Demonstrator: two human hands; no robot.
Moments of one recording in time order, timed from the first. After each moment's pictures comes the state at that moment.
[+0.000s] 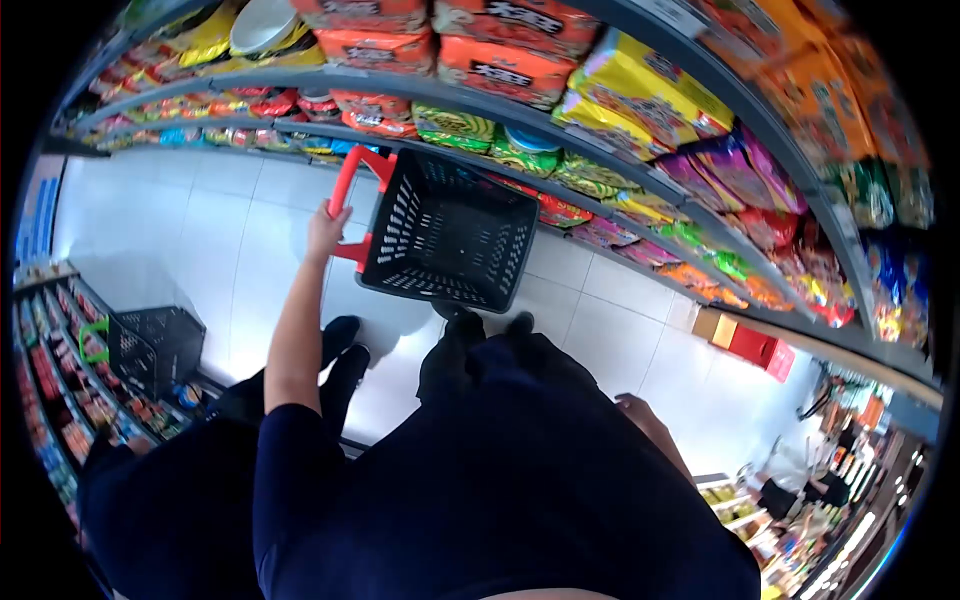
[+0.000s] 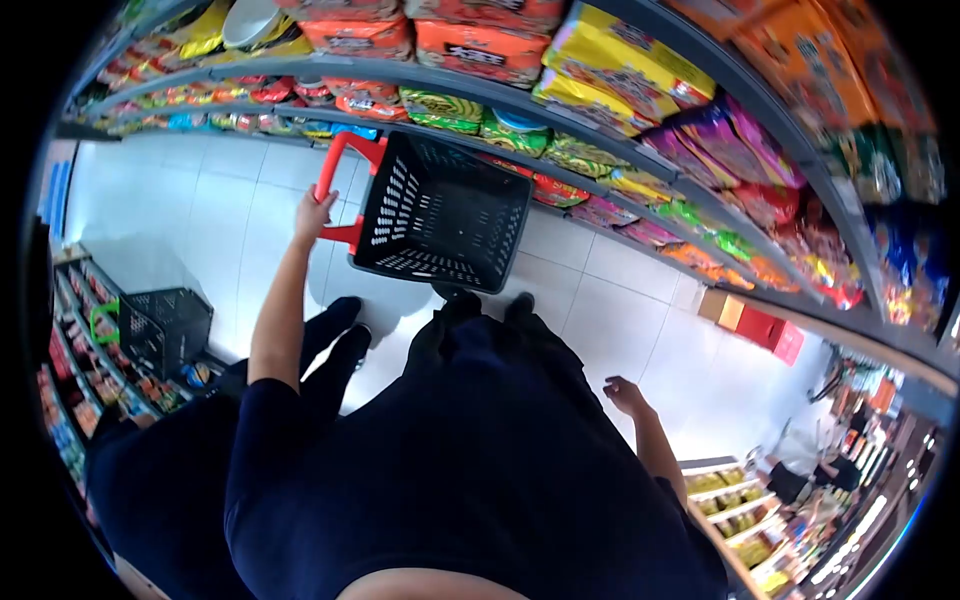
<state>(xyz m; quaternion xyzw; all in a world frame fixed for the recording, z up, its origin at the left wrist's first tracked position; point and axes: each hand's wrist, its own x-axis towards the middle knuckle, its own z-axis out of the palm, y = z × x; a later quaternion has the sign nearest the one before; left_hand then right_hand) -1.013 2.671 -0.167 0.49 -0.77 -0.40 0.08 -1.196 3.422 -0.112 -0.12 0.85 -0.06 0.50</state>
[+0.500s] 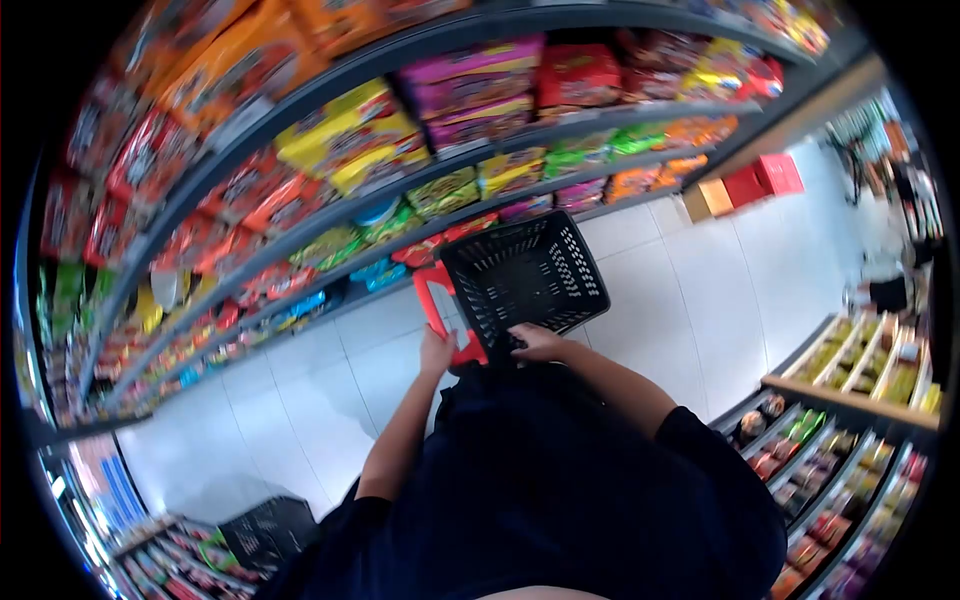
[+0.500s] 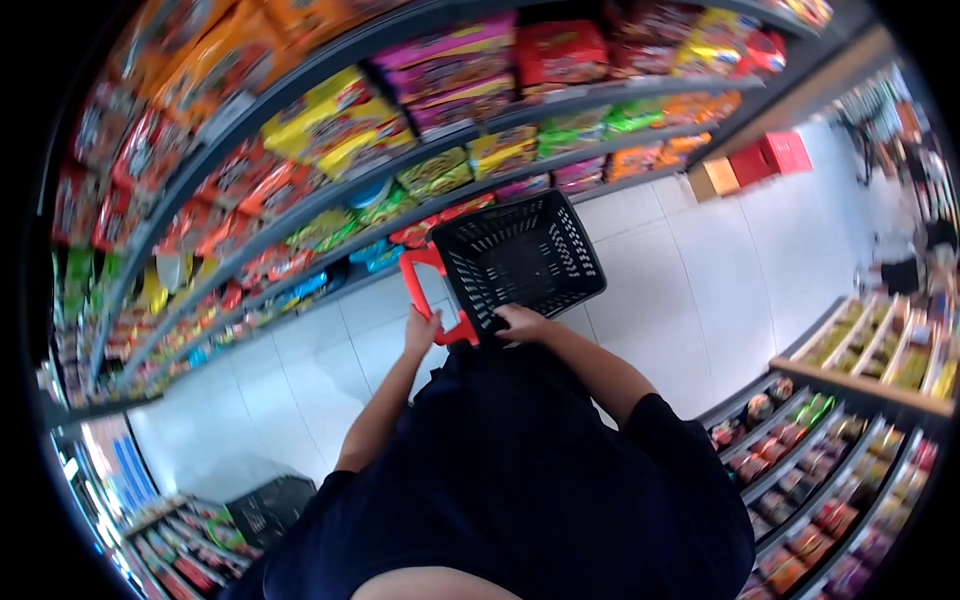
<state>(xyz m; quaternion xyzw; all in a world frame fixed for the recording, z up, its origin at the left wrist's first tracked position) -1.123 3.037 -0.192 0.27 -0.88 -0.39 -0.10 -1.197 3.303 -0.181 -0.27 0.79 -0.38 0.40</state>
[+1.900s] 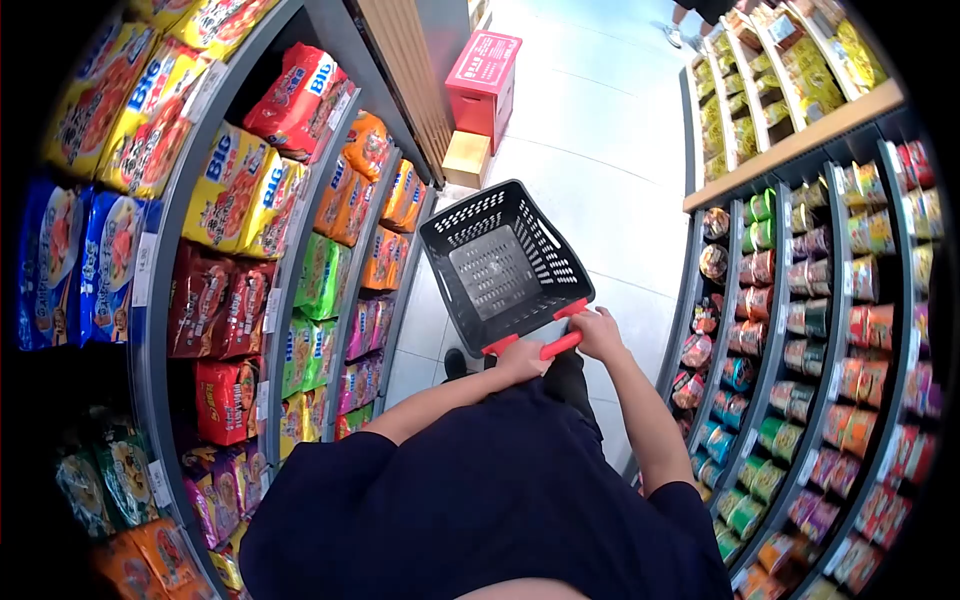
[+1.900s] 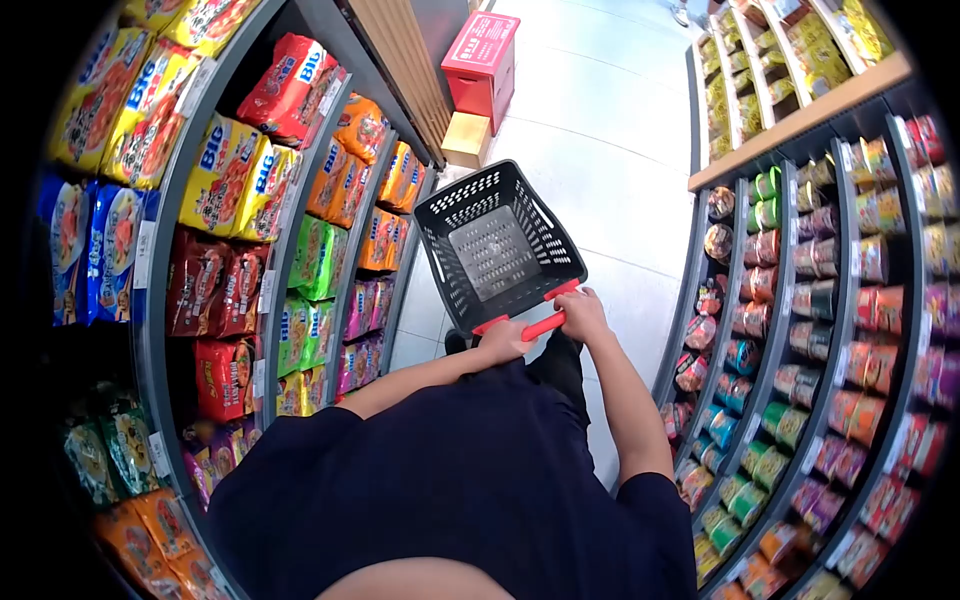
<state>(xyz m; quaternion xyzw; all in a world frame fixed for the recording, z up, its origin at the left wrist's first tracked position) -1.340 3.752 -0.171 -0.51 -0.72 -0.23 -0.42 -1.205 3.916 -0.141 0.25 0.94 -0.22 0.10</state>
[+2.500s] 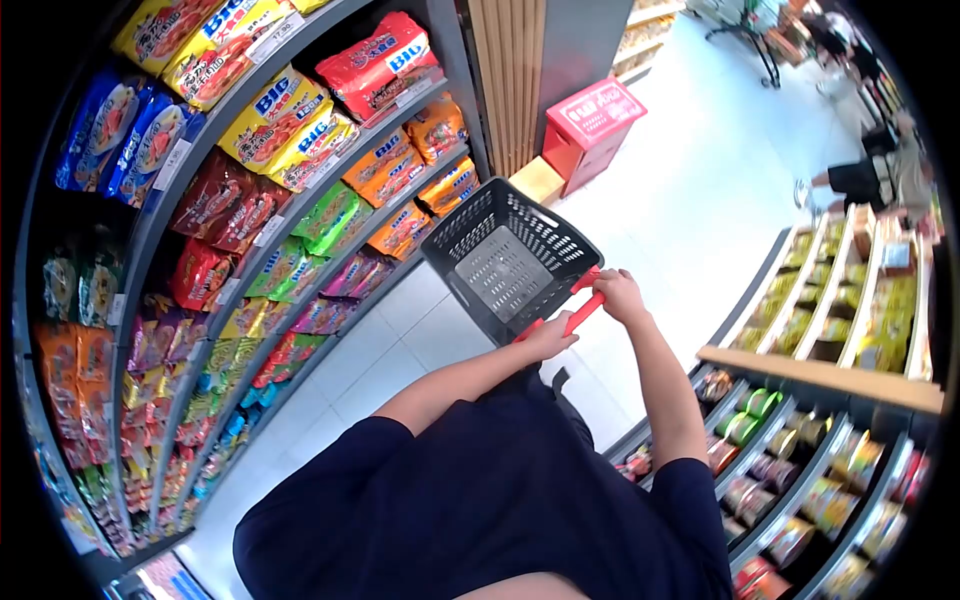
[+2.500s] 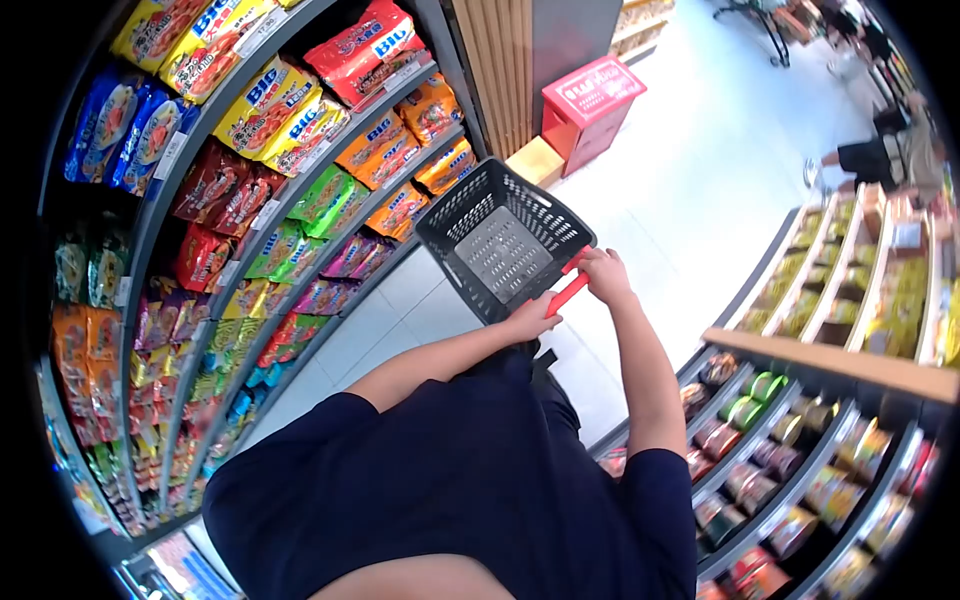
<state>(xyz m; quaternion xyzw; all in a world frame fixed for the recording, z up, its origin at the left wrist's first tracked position) -1.372 4.043 -0.173 -0.24 -0.78 -0.42 -0.40 -1.380 4.252 -0.129 -0.08 0.98 -0.15 0.07</state>
